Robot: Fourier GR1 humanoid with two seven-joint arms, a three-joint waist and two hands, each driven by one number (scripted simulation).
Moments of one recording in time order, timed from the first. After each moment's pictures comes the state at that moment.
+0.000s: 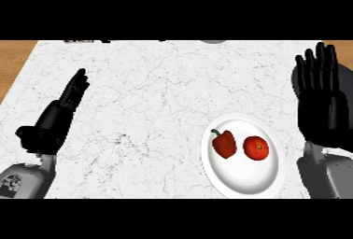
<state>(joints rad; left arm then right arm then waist) -0.20 0.44 -0.20 -1.57 0.13 0.16 0.01 -0.26 -0.24 0.04 -1.64 -0.33 -0.25 -0.23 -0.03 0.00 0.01</state>
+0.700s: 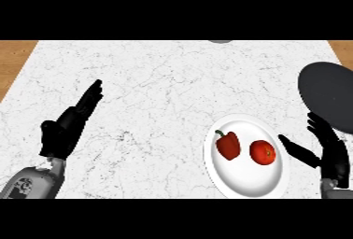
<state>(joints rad) -0.18 0.41 -0.24 -1.56 0.14 0.11 0.13 -0.03 -0.37 0.02 -1.23 -0.08 -0.47 -0.06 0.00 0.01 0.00</state>
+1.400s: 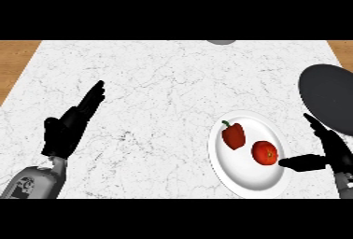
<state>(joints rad) -0.18 0.38 -0.22 -1.55 0.13 0.07 0.16 -0.07 -0.61 0.24 -1.39 0.10 -0.19 0.48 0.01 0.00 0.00</state>
